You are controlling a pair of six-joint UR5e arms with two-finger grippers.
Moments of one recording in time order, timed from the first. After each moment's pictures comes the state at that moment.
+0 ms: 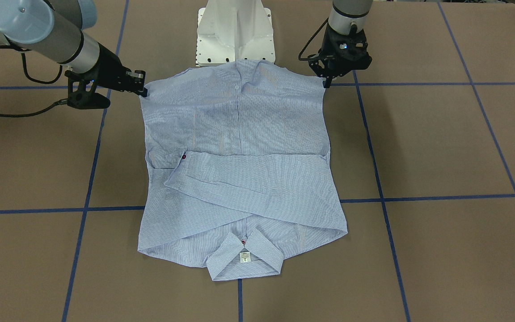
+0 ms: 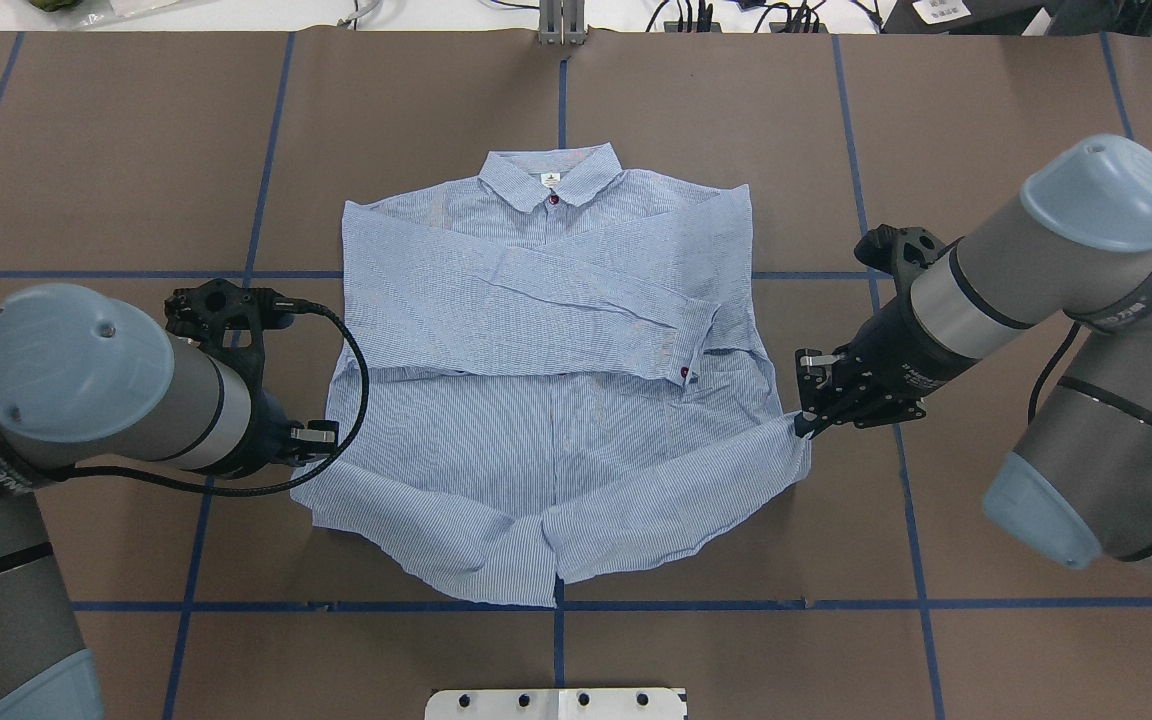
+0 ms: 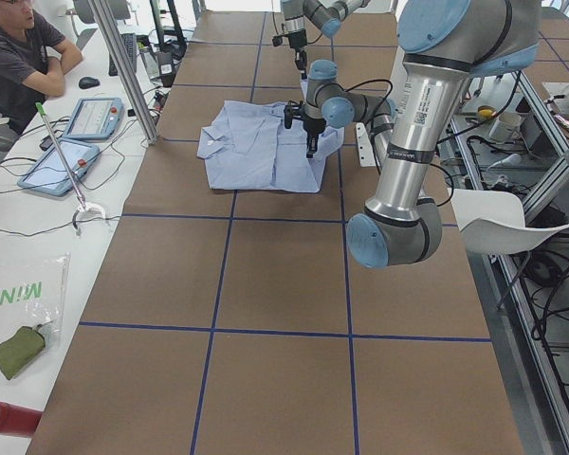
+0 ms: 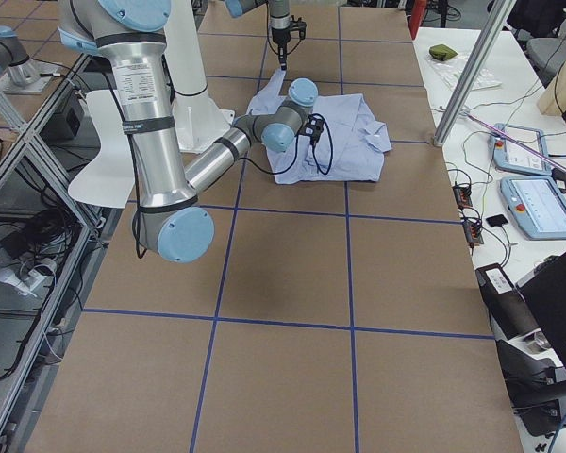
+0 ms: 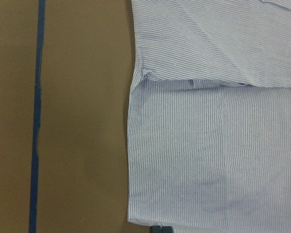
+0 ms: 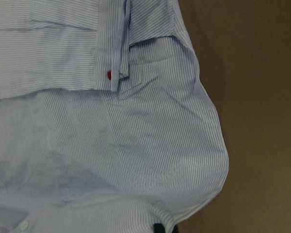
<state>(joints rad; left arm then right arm) -0.49 -1.88 -2.21 -1.39 -1.83 -1.24 0.75 -1.35 1.97 -1.32 2.41 1.33</state>
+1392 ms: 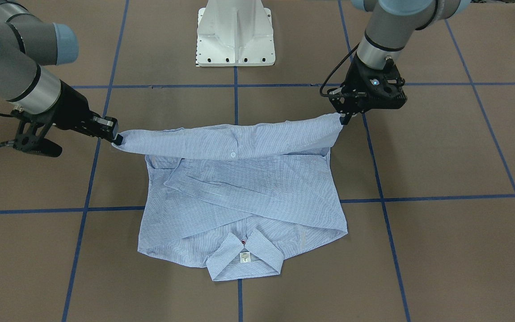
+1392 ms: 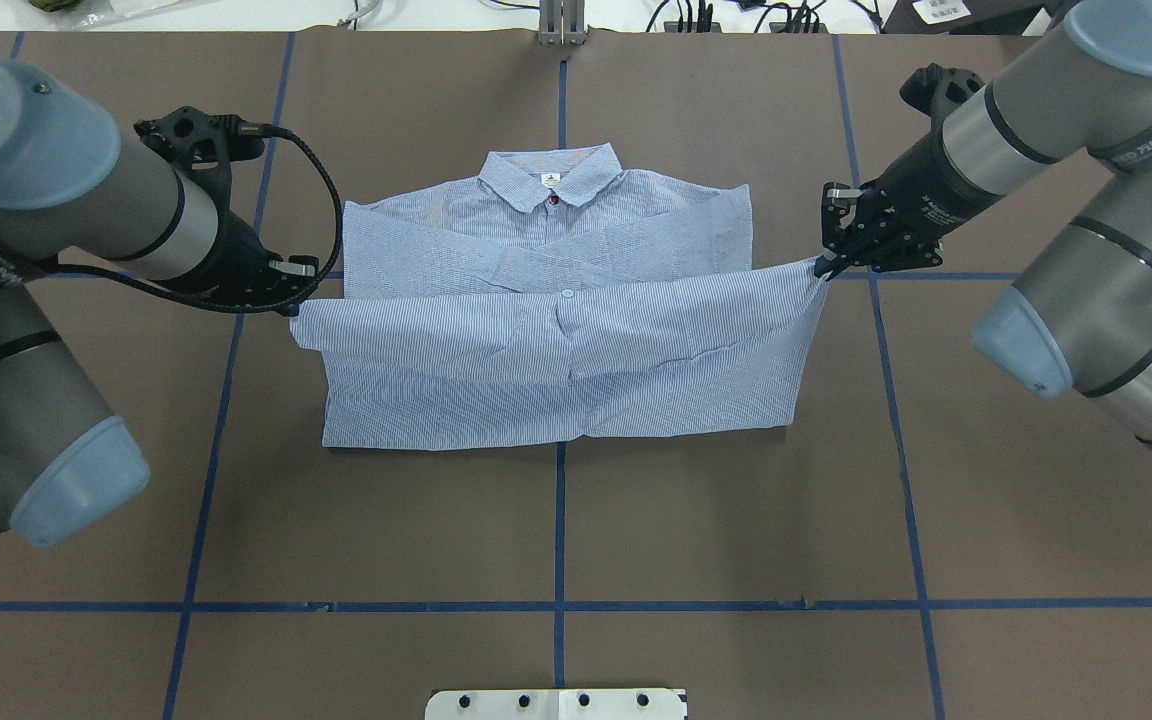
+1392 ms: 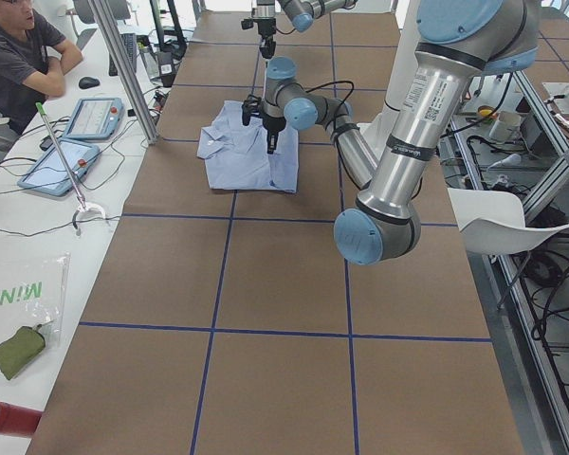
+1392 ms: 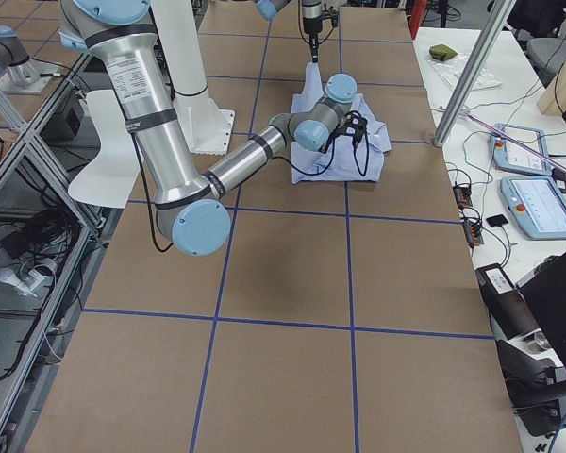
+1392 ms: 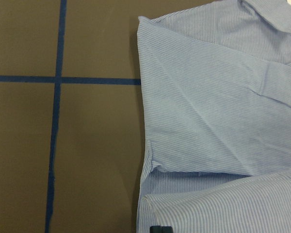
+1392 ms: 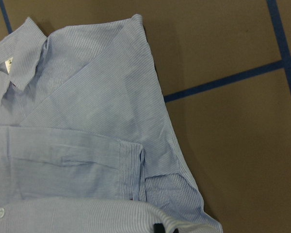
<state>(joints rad) -0.77 -1.99 -1.97 -1.58 -1.99 -1.09 0.95 -1.17 1.76 -1.32 2.40 1.29</state>
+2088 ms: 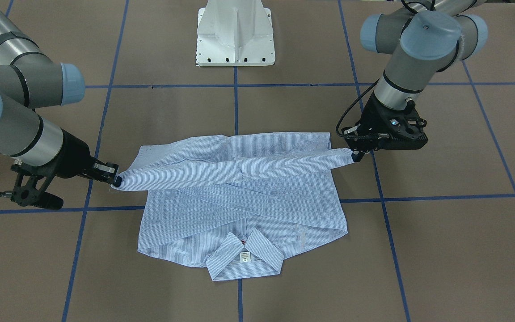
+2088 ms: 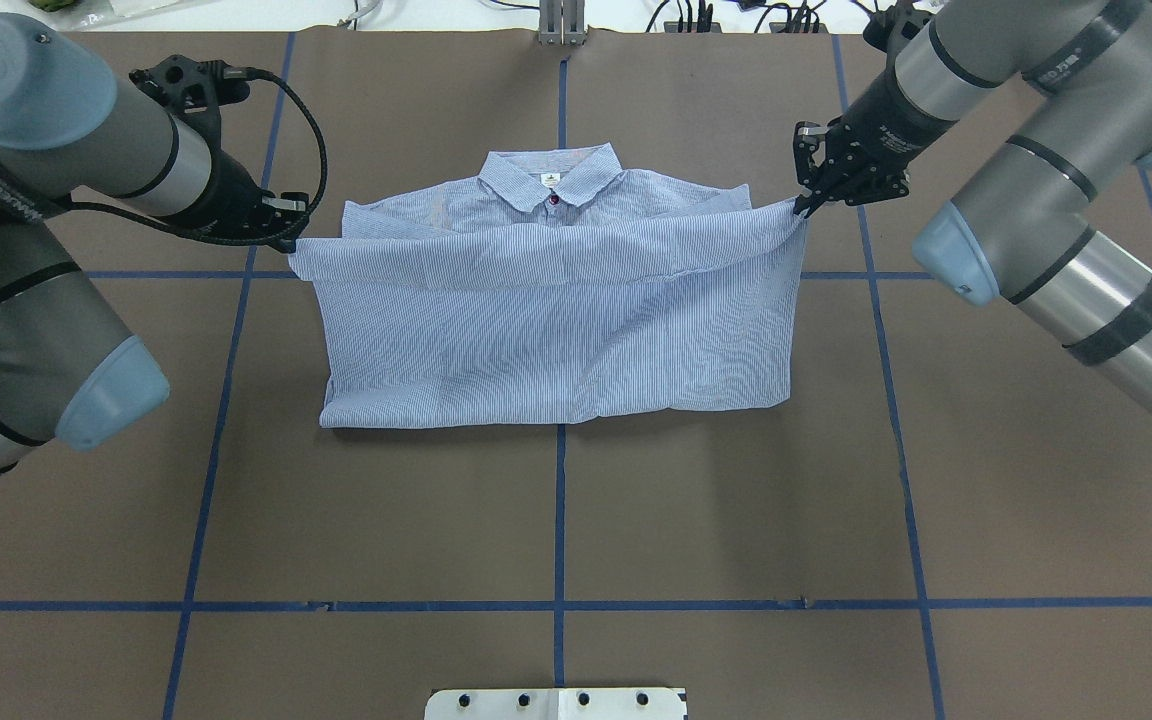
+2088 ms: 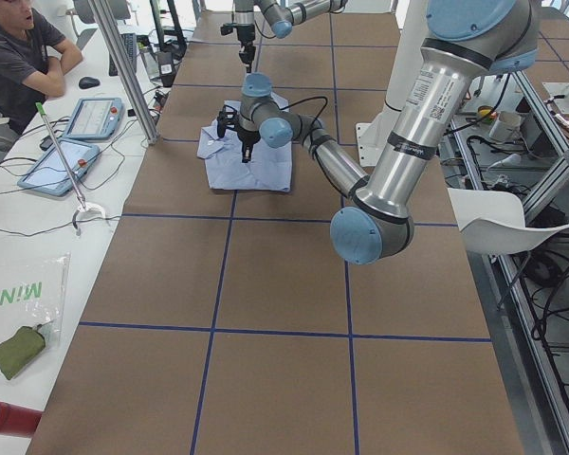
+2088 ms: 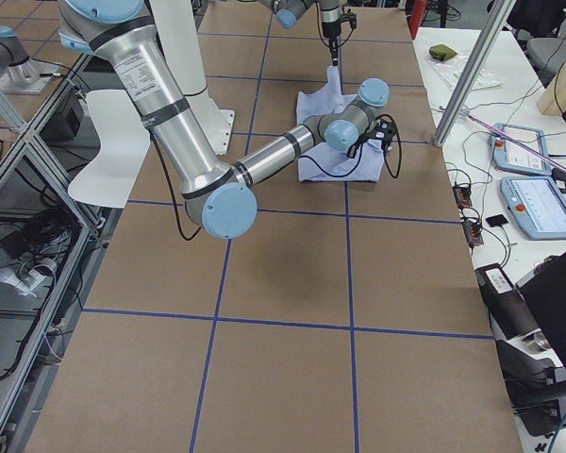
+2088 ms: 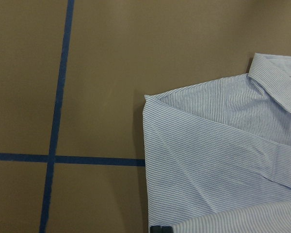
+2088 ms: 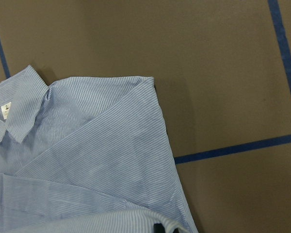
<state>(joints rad) -0.85 -2.01 -1.81 -1.75 -2.00 -1.08 0.99 -1.01 1.52 -1.32 2.40 1.20</state>
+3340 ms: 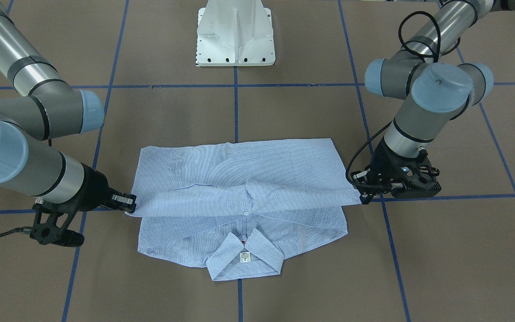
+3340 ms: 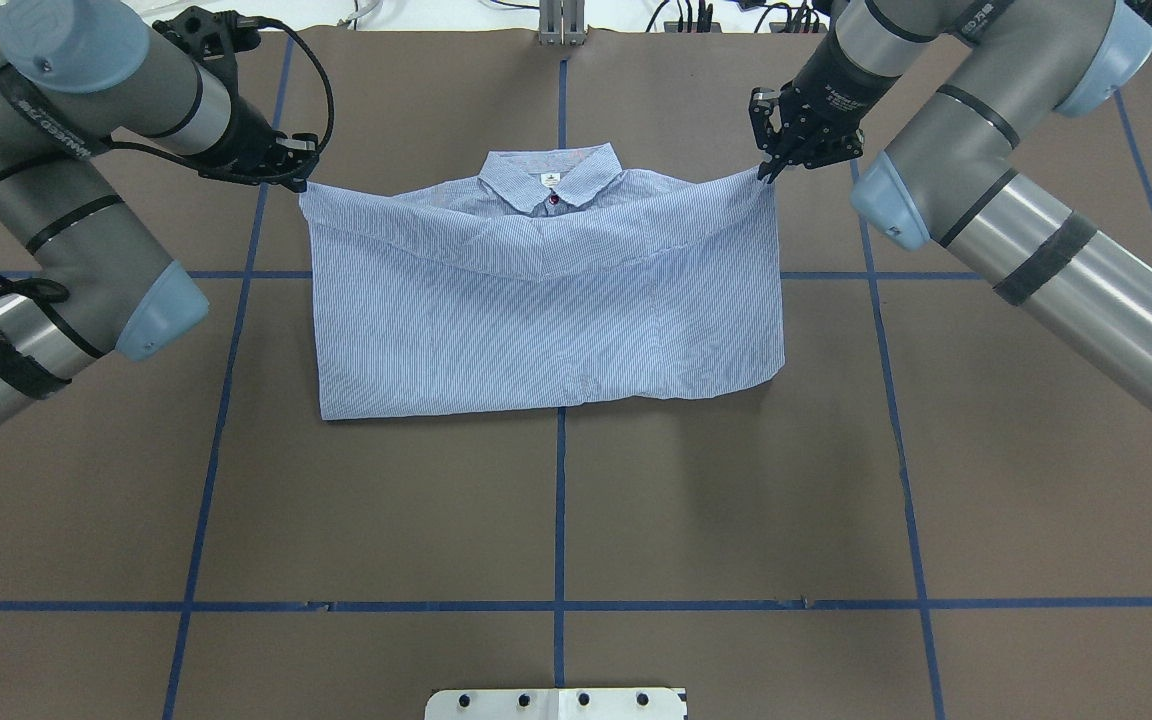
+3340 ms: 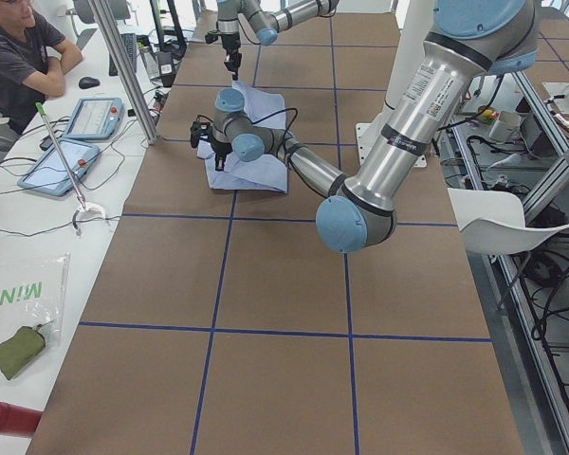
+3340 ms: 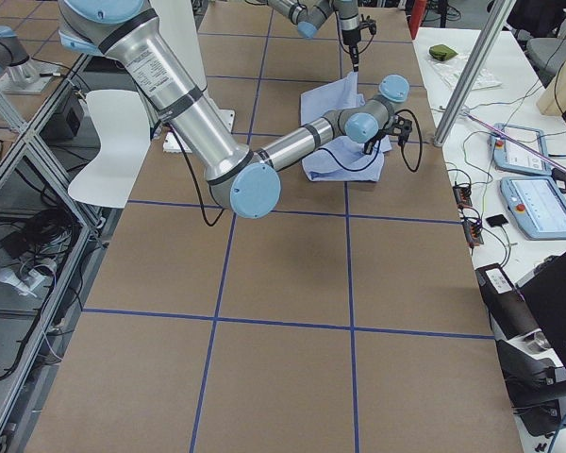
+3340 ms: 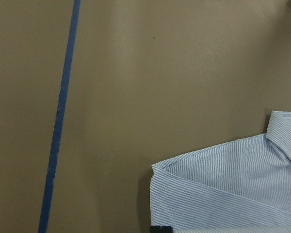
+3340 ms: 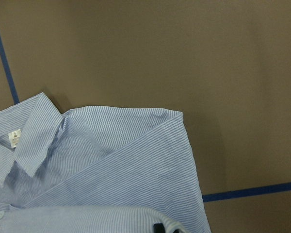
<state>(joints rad) -0.91 -2.12 -1.52 -1.96 -2.00 -1.06 0.99 -0.87 1.32 -1.31 2.40 1.15</state>
